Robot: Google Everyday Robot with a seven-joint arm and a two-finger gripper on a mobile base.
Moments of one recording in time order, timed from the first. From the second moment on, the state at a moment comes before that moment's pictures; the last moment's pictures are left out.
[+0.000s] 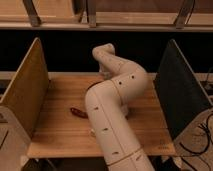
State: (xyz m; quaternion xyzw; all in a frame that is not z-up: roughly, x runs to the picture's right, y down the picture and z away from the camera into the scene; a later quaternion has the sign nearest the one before) arm 0.032 -0.024 0.984 -0.34 0.18 0.28 0.88
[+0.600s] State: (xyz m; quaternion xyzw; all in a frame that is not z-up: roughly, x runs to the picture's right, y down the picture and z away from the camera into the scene) arm -0.054 -0.049 0.980 -0.34 0.11 0.22 0.91
